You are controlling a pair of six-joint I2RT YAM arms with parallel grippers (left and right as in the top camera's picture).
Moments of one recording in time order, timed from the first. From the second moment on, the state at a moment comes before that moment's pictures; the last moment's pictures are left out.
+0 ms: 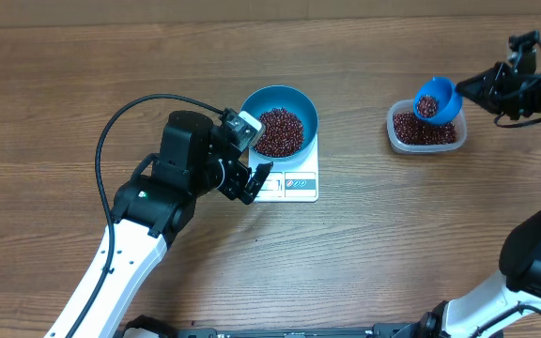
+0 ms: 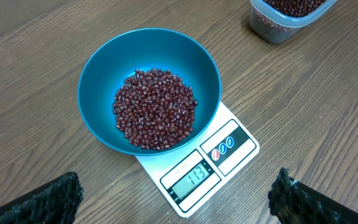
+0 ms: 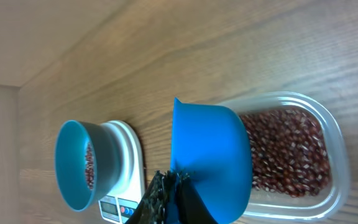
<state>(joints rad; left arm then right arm) -0.38 1.23 1.01 -0.52 0.25 0.21 -0.39 1.86 1.75 -1.05 -0.70 0.02</state>
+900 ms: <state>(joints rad) -0.38 1.23 1.01 -0.52 0.25 0.21 0.13 1.77 1.81 -0.97 -0.63 0.02</state>
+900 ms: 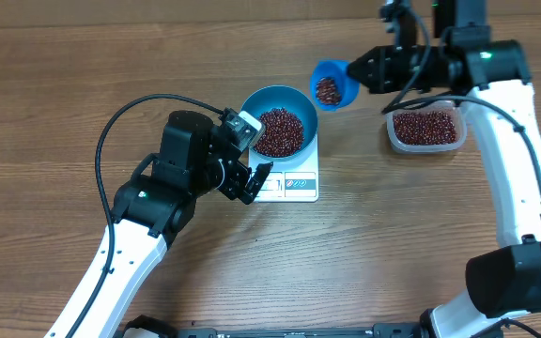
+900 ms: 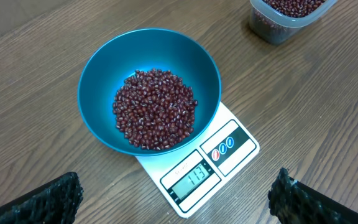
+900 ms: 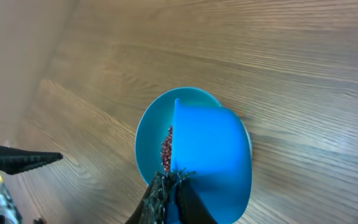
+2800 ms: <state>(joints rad) -0.38 1.23 1.01 -0.50 0.25 0.21 0.43 1.77 1.81 -0.85 -0.33 -0.55</state>
